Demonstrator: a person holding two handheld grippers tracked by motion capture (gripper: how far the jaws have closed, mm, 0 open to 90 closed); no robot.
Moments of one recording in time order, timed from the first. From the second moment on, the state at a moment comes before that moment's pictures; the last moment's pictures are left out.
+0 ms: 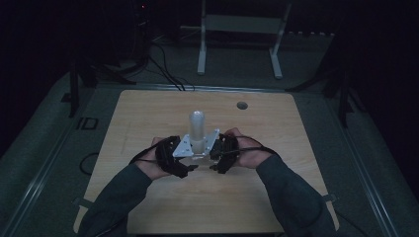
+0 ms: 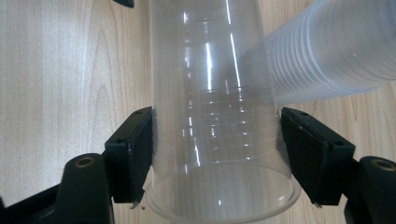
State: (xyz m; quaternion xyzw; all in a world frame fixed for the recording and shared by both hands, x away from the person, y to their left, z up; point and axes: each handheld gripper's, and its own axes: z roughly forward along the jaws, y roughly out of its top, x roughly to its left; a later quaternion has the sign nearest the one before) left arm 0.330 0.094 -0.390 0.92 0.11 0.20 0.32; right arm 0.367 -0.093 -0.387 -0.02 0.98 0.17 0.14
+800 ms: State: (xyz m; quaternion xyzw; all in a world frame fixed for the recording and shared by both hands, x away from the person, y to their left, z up) left arm 0.332 0.080 -0.398 0.94 0.08 0.20 0.26; right arm 0.363 -0.086 -0.389 -0.04 0.97 0.17 0.15
